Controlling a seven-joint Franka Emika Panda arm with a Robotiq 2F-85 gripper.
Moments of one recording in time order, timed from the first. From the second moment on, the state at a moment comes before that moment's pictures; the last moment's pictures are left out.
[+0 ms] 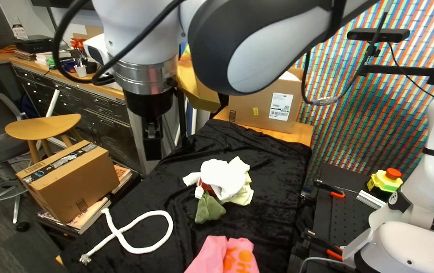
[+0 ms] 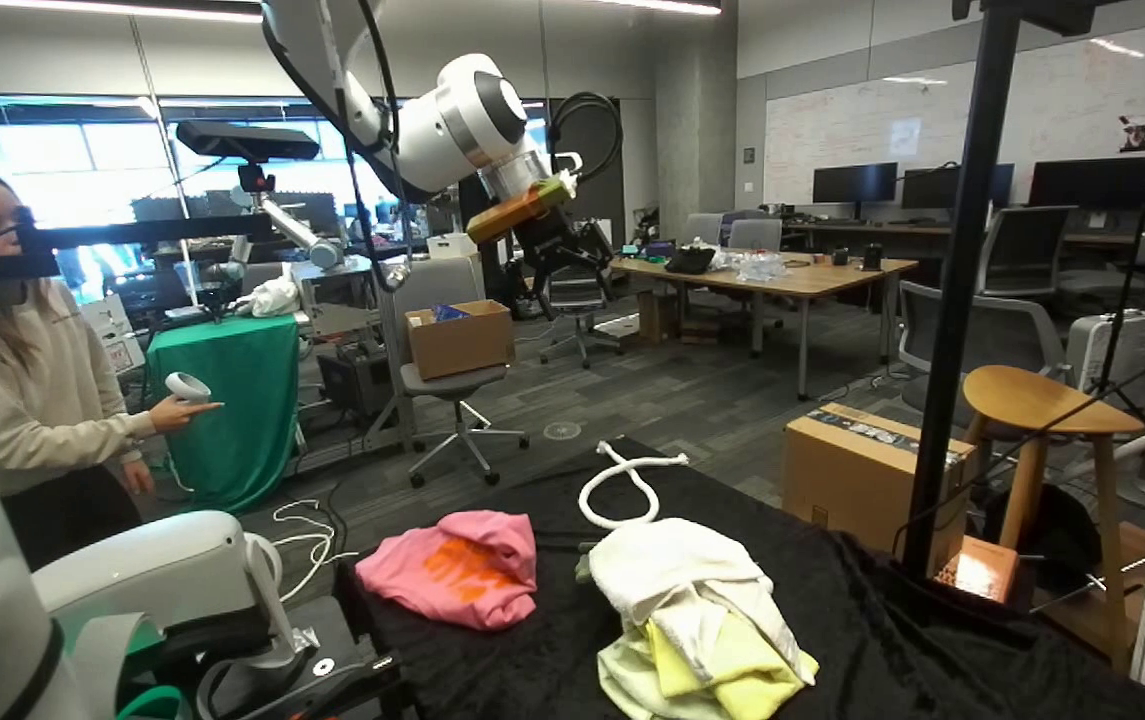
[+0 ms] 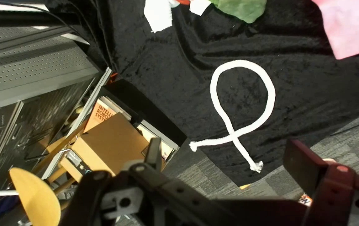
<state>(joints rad) 0.32 0.22 0.29 -1.84 -0.54 2.14 0.09</state>
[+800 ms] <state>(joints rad) 0.45 0.55 0.23 -1.45 -0.48 1.95 0.13</state>
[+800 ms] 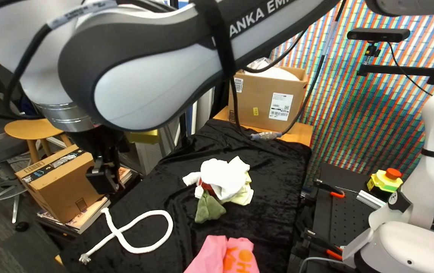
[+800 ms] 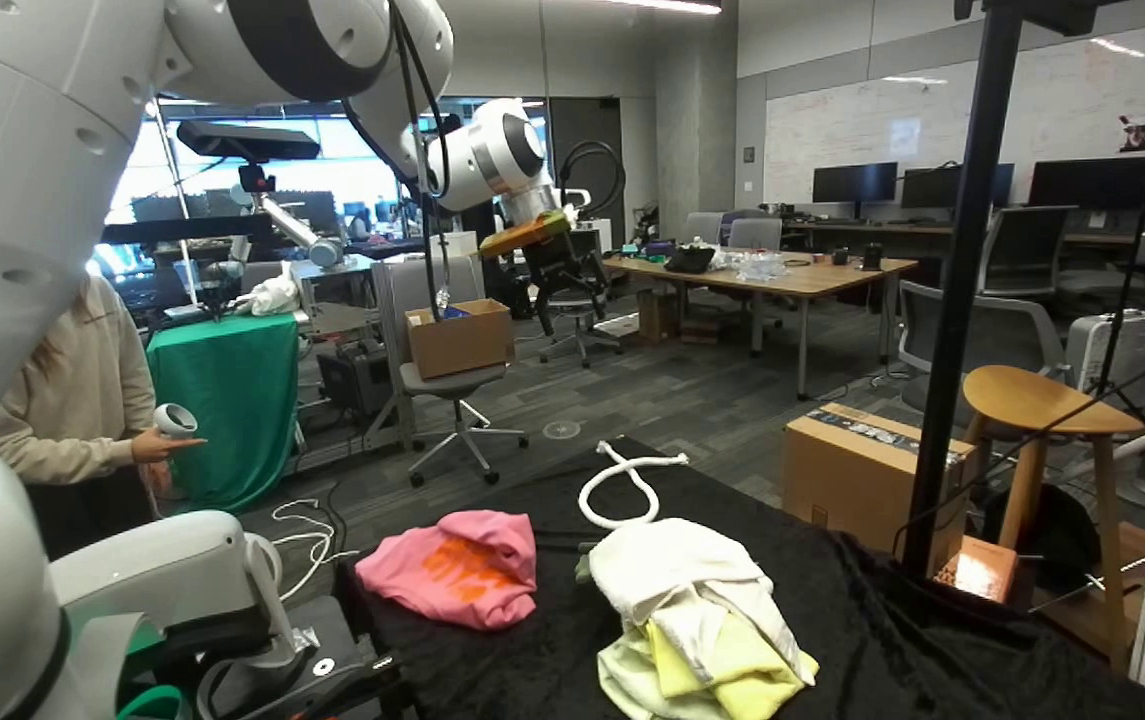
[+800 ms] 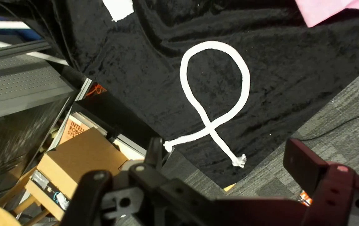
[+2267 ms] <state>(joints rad) 0.51 0.89 0.14 -1.25 -0.39 2.06 0.27</state>
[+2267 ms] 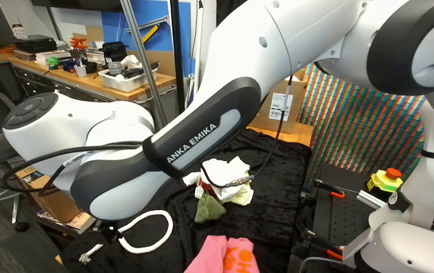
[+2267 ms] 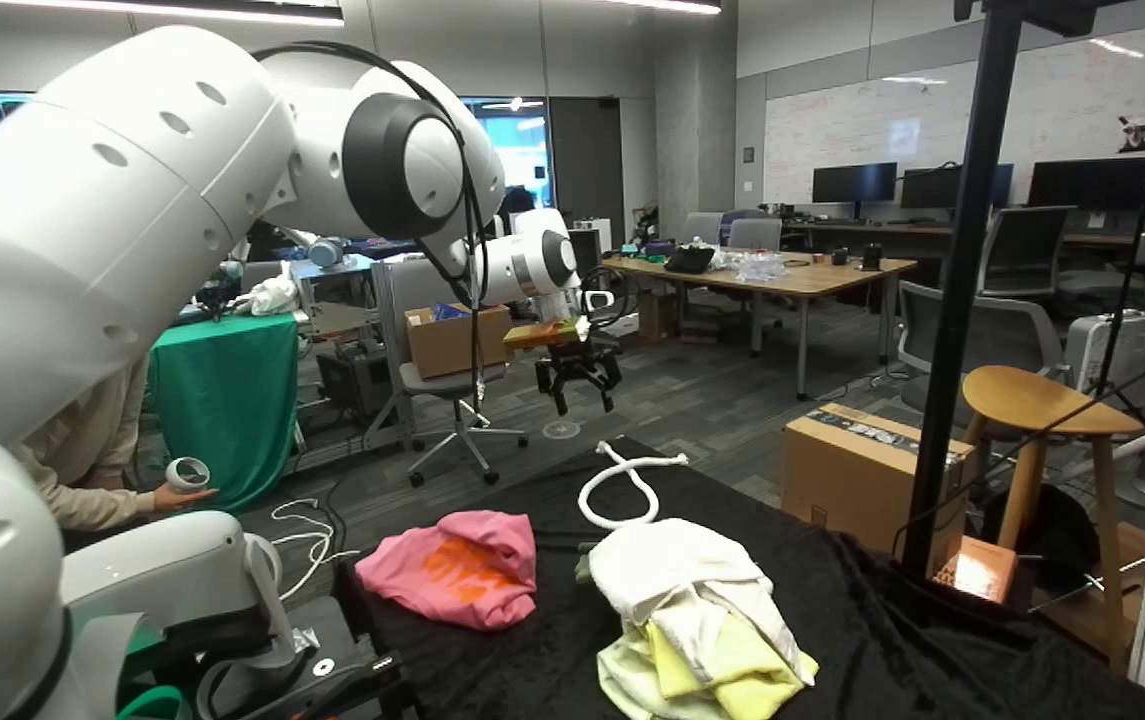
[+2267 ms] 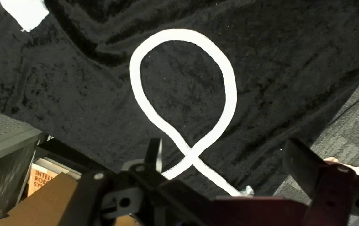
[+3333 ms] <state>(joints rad) 0.52 1.03 0.15 -1.15 -0.33 2.19 0.27</state>
